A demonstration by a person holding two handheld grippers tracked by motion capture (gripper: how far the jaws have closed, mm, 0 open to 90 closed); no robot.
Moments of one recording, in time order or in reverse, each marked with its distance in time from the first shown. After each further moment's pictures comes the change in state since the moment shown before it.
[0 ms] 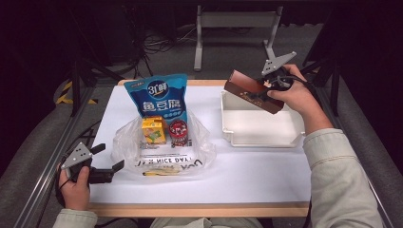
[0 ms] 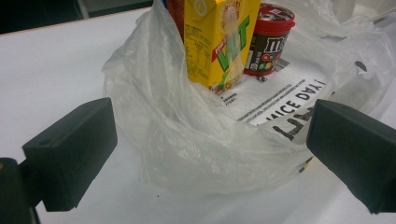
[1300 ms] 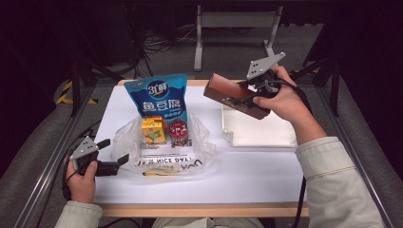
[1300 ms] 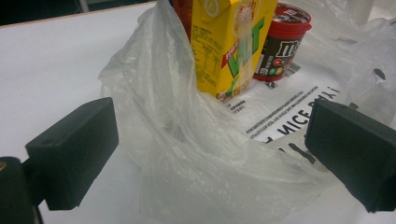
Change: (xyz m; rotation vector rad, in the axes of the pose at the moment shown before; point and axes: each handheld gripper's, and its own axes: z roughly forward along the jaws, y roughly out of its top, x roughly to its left) left arm 0.006 0.009 0.023 0.027 -0.011 -0.001; right arm 0.061 0.054 -0.014 -0.083 0.063 -0.048
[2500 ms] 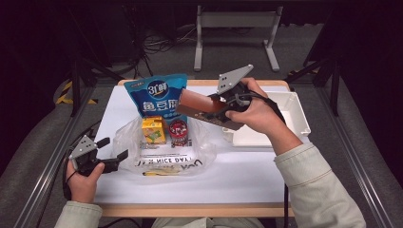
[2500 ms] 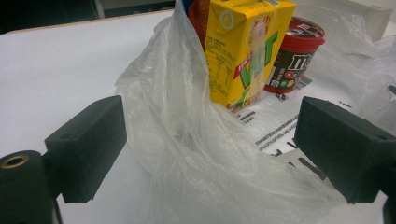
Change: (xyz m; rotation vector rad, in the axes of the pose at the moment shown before) left arm 0.000 0.002 0.000 -0.034 0.061 -0.046; right arm 0.054 0.039 0.043 -0.026 0.113 -0.073
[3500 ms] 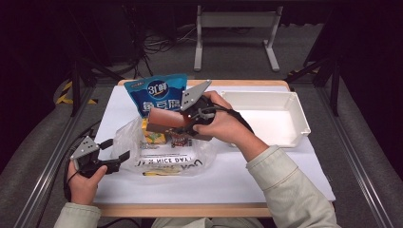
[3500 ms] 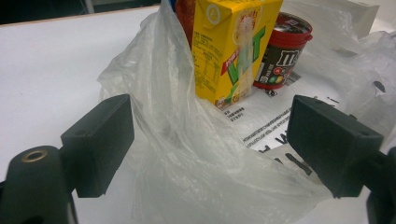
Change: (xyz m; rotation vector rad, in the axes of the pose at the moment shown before) left arm -0.004 0.000 0.002 0.013 -0.032 -0.003; right arm 0.032 0.029 0.077 0.002 0.118 -0.059
